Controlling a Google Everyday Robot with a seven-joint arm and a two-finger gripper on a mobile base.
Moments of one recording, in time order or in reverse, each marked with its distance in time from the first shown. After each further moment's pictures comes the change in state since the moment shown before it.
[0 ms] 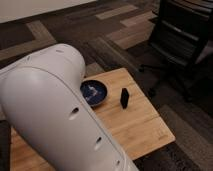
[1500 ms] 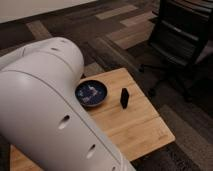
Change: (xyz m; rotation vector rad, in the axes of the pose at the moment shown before) arm -0.158 -0.055 -0.055 0.117 -0.589 -0.354
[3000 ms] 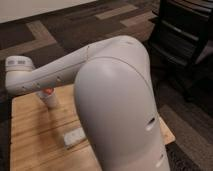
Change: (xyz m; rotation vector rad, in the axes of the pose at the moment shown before) arm 0.071 0.001 0.034 -0.224 -0.263 0.207
